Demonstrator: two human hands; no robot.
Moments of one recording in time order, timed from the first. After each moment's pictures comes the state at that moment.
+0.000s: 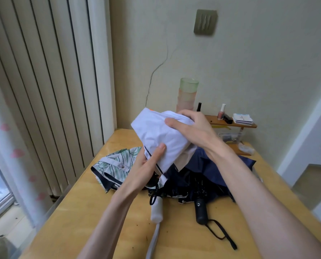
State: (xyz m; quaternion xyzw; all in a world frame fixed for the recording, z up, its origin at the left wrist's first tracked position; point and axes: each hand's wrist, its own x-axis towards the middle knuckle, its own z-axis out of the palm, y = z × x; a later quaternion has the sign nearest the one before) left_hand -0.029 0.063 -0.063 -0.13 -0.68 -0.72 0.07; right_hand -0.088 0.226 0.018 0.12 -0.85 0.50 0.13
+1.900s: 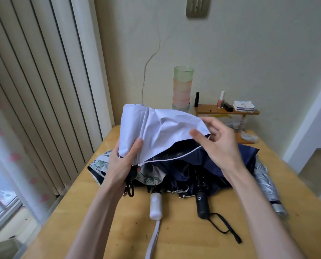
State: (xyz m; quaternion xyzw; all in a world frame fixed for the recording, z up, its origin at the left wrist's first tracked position) left_hand -0.056 0.037 -0.091 0.03 -0.62 -0.78 0.10; right_hand -0.063 0.286 -0.046 0.17 -0.73 0.62 0.21
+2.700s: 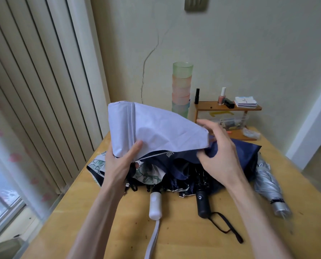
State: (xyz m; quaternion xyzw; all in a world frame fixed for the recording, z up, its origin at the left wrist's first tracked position) left_hand -0.060 0.037 -0.099 0.04 -0.61 -0.78 0.15; right_hand -0.058 0.300 -0.083 0.16 -0.83 0.43 0.32
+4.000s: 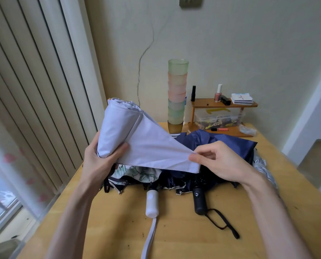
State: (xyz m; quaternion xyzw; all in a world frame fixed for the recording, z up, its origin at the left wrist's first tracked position) left_hand -0.058 -0.001 -0.093 -0.06 -0.69 -0.69 0.19; right_hand -0.055 0.323 -0.075 0.22 -0.85 0.48 0.02
